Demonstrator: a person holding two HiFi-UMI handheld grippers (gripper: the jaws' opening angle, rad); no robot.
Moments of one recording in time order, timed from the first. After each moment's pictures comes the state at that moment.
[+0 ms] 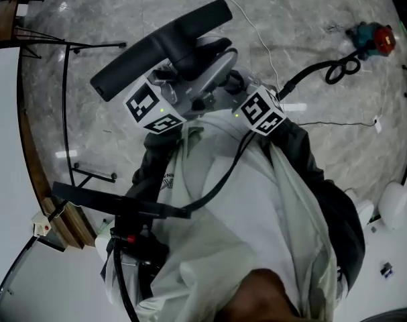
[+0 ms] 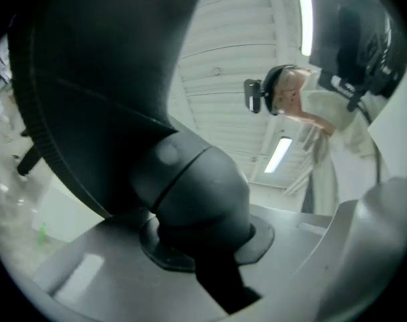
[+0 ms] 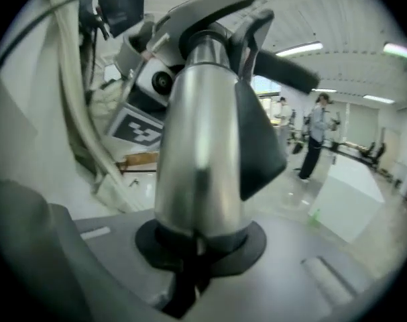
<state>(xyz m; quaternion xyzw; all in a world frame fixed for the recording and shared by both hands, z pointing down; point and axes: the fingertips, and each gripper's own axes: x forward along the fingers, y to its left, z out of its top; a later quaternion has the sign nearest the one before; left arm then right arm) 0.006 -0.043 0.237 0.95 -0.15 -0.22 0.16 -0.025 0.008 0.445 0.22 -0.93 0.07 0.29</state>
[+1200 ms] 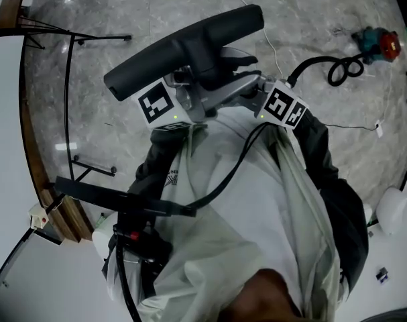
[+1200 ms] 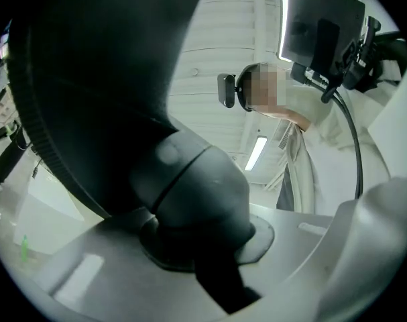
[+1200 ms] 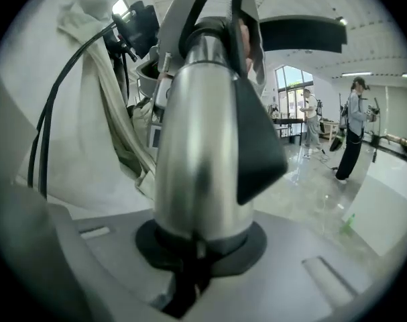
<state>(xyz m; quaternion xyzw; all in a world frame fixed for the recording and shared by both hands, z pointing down) 0.014 -0.002 0.225 0.96 -0.07 -0.24 0.09 -0.029 0.048 0.438 0.06 -0.96 0.08 0.27</state>
